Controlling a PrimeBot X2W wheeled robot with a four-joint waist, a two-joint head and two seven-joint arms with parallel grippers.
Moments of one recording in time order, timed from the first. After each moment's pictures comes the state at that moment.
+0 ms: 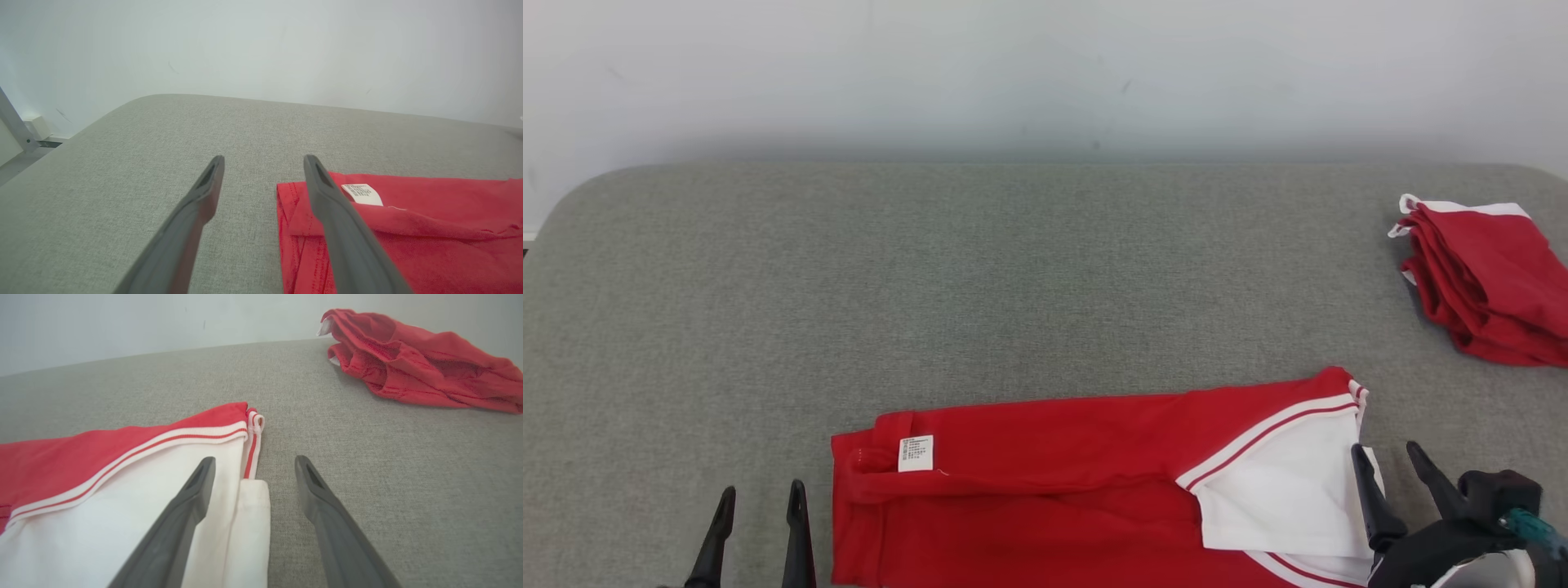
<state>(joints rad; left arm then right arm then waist) 0.05 0.06 0.07 0.15 -0.15 -0.12 -0.26 -0.16 -0.33 0.12 0.55 0.41 0.13 -0.22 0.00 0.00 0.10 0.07</state>
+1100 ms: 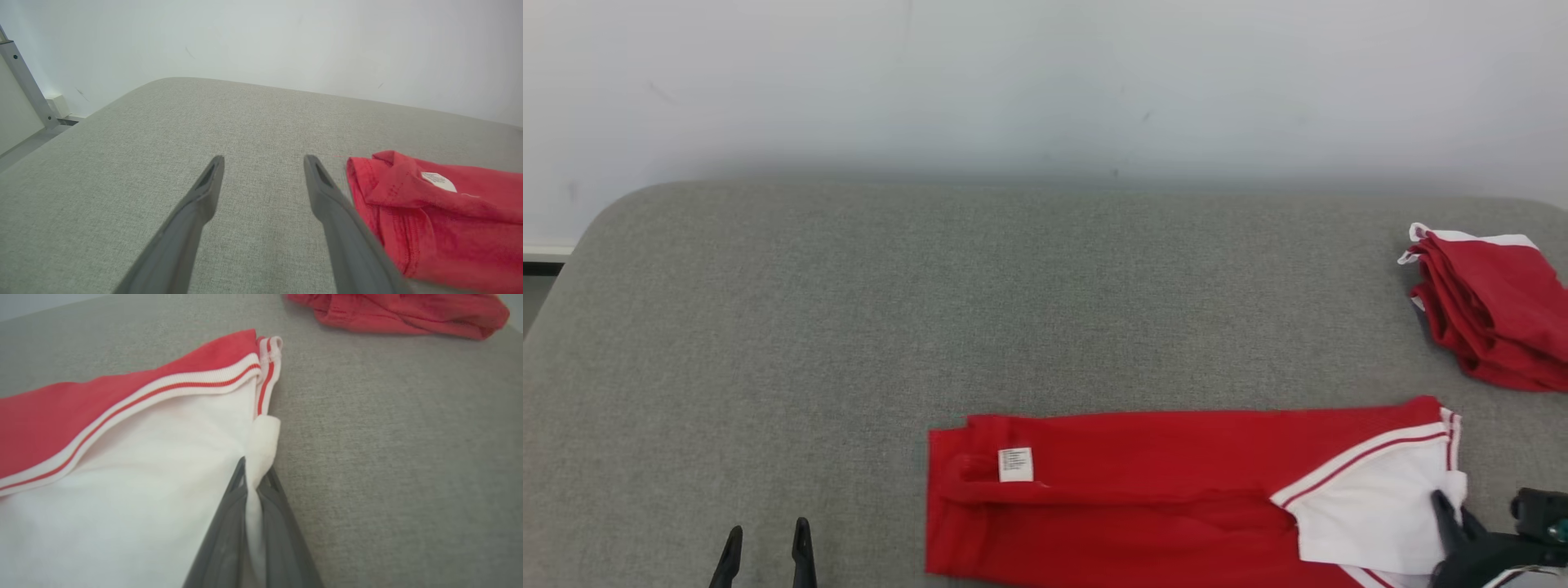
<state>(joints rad) 0.10 0.05 0.05 0.18 -0.18 -0.10 -0.26 -0.24 -0.40 0.19 0.85 0.56 0.13 -0.18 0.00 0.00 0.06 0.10</state>
